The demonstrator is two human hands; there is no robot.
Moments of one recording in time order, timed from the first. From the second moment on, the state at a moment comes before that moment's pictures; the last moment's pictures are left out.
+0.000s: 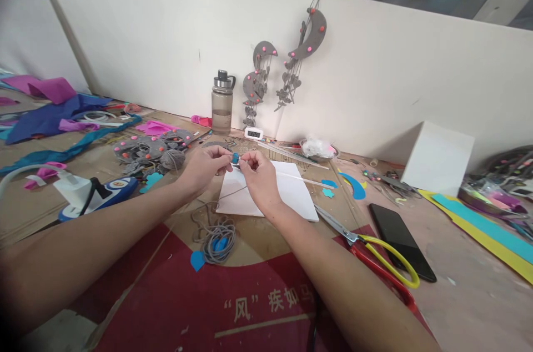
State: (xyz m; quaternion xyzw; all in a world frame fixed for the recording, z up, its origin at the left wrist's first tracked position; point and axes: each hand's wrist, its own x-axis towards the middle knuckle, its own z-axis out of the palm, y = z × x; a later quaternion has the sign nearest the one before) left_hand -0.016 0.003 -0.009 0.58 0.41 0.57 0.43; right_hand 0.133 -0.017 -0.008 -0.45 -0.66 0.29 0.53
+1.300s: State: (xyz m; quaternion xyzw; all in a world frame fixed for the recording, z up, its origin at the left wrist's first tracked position) left_hand -0.019 -0.002 -0.004 0.74 0.46 0.44 0.22; right_hand 0.141 -0.017 0.001 -0.48 -0.76 0.06 0.43
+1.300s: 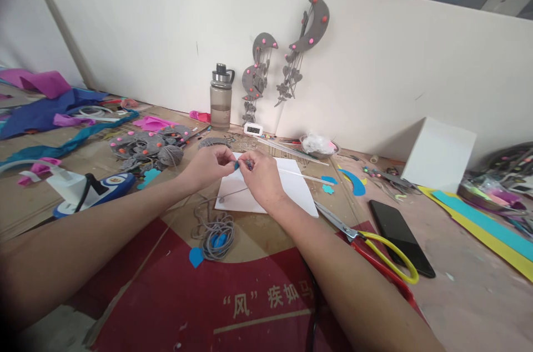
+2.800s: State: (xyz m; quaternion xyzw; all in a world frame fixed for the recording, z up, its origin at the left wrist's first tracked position) left_hand -0.027 0.006 -0.003 0.75 0.43 0.37 0.35; right_hand 0.143 -0.010 -0.002 -0.52 -0.74 0.15 0.40
